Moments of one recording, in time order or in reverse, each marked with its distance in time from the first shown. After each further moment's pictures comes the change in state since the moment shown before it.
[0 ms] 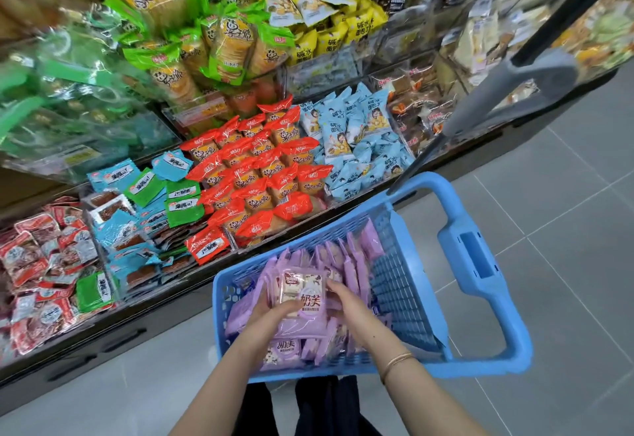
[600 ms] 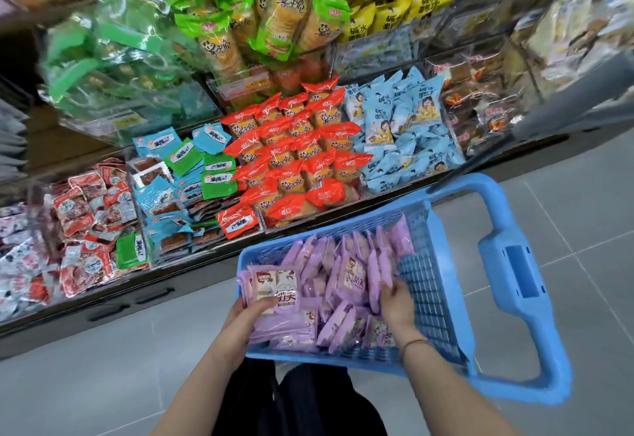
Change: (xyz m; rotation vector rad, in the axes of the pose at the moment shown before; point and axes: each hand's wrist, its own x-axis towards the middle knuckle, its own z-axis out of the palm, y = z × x) left_hand -0.024 -0.021 -0.055 -0.228 0.231 -0.001; right_hand 0.042 0.032 -0.045 -0.448 0.589 -0.126
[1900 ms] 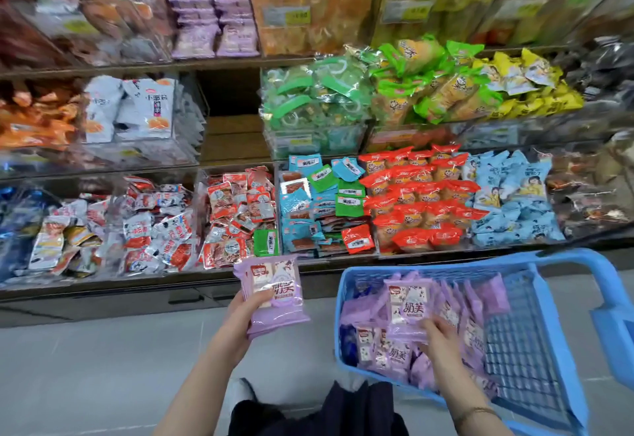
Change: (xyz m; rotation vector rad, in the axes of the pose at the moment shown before) left_hand -0.079 0.048 -0.213 -0.292 0.029 0.221; right_hand -0.145 -0.078 0.081 0.317 -0.157 -0.071
